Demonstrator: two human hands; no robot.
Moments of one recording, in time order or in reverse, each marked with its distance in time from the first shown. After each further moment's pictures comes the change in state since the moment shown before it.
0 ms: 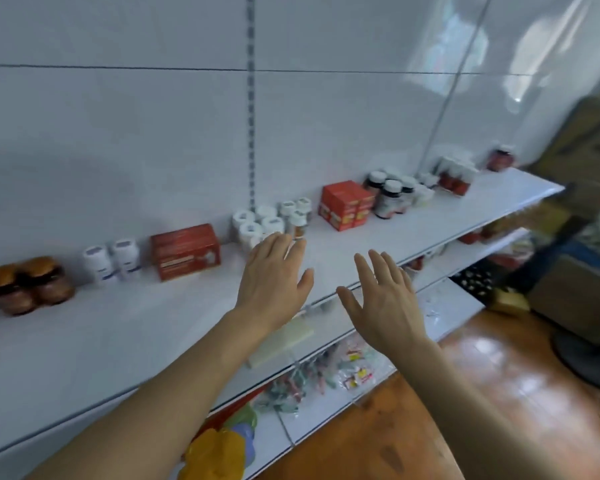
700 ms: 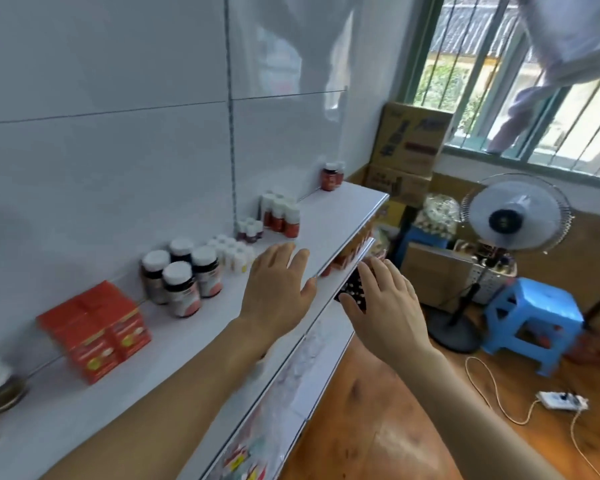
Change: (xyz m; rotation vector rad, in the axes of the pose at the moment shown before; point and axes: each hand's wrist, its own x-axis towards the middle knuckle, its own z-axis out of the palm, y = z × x) left_hand 0.352 0.318 0.231 -0.186 -0.084 0.379; right_hand 0.142 0.424 -0.013 -0.176 0.074 0.438
